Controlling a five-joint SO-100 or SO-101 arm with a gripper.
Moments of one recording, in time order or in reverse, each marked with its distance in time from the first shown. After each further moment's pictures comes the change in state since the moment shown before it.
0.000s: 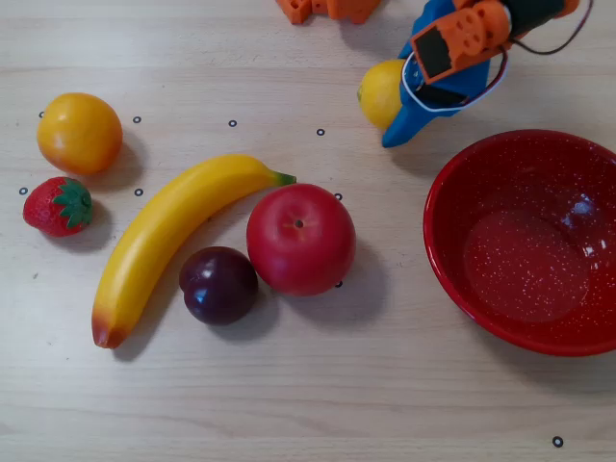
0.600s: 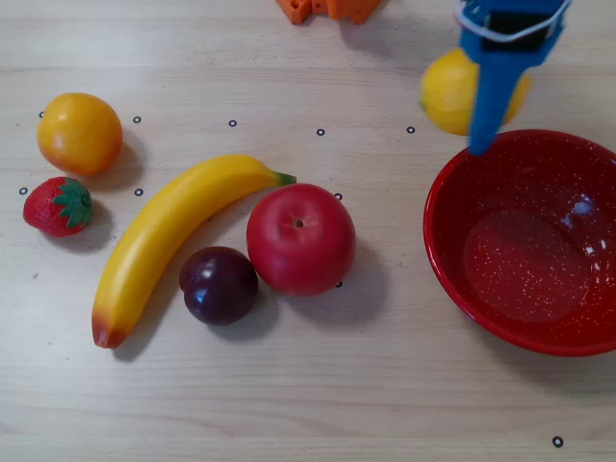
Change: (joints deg) arm 0.2 8.2 -28.1 2.8 10.6
